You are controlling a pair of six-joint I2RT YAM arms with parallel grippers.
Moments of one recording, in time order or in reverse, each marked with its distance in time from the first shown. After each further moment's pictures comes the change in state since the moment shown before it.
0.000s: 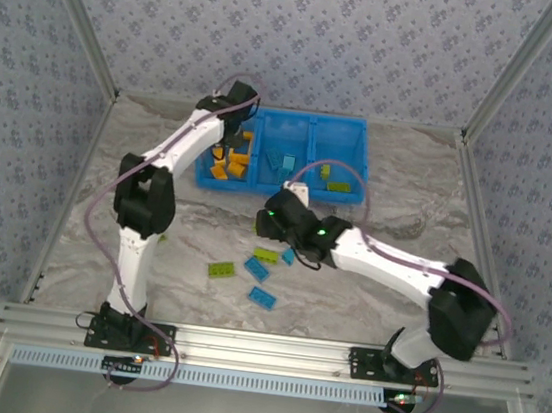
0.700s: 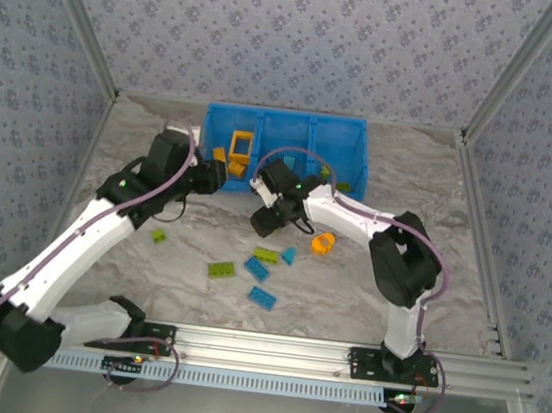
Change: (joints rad) left arm -0.114 -1.046 -0.882 0.314 0.396 -0.060; right arm -0.190 0.380 0.372 -0.250 -0.349 -0.763
